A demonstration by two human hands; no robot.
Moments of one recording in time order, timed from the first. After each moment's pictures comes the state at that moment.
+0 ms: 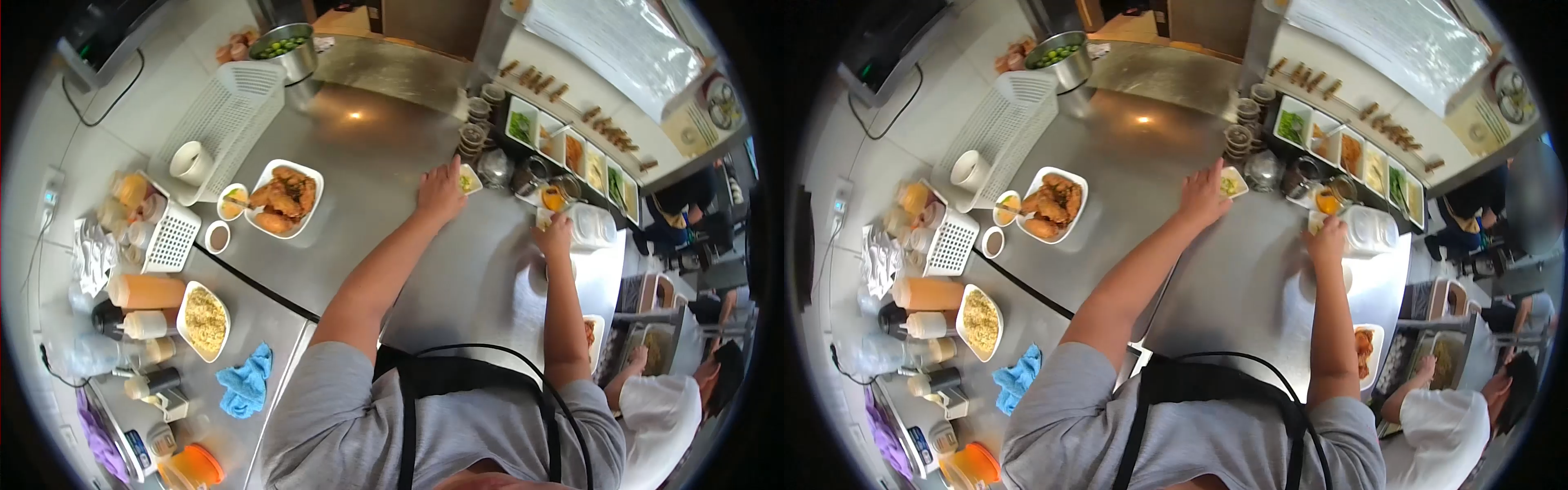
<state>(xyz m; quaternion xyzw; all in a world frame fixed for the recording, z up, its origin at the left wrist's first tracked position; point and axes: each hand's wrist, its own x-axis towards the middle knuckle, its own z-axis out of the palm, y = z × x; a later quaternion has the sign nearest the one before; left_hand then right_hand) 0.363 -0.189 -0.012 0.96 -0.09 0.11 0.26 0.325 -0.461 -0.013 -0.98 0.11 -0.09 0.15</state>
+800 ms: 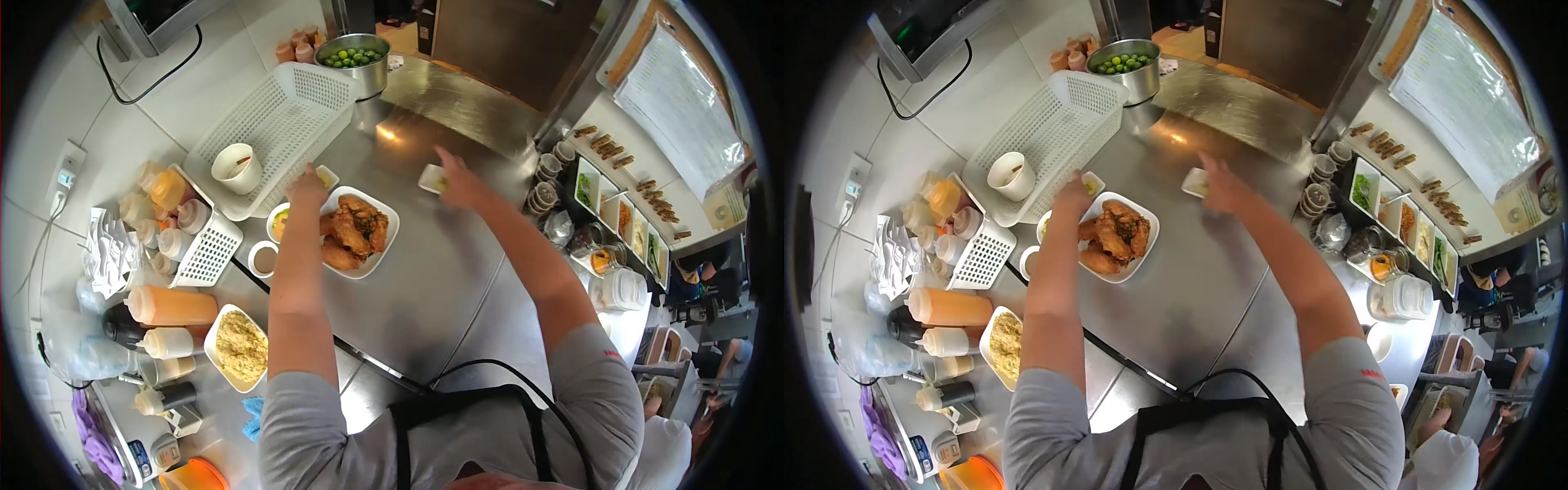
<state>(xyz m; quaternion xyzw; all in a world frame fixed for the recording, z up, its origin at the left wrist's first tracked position) 0.376 0.166 0.022 0.94 0.32 -0.12 0.10 0.464 -0.123 0.027 -0.90 -0.32 0.11 0.27</state>
